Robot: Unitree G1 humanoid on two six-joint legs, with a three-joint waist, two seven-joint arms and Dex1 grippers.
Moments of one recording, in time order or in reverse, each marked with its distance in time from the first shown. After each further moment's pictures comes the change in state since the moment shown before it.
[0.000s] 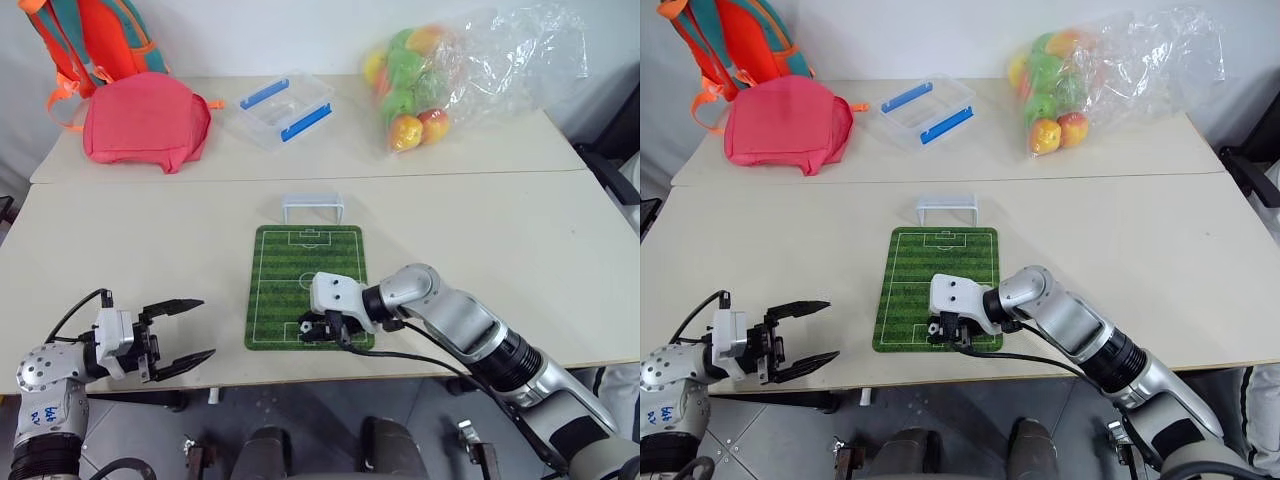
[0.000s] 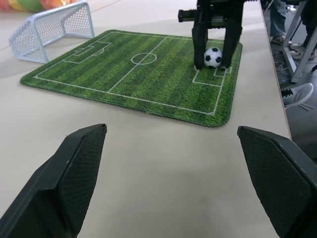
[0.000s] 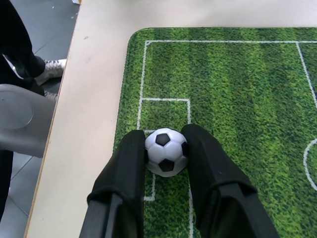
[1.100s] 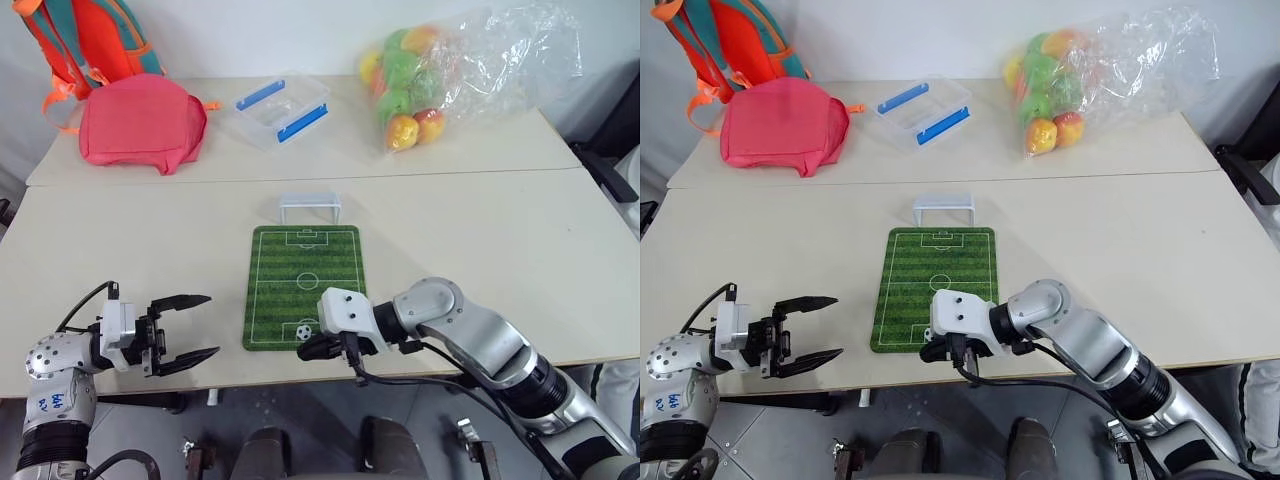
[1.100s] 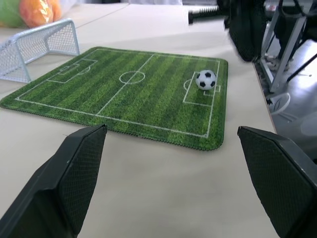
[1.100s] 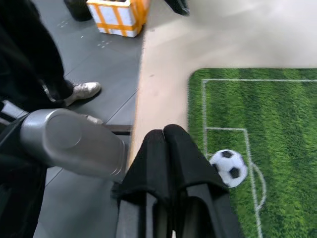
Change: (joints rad) left arm -0.047 -0.006 -0.014 0.016 -0.045 0.059 -0.078; right arm 0.112 -0.013 -0.078 -0.221 0.078 0.119 0.015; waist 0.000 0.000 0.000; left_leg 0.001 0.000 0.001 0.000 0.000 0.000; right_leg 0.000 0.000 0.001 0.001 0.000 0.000
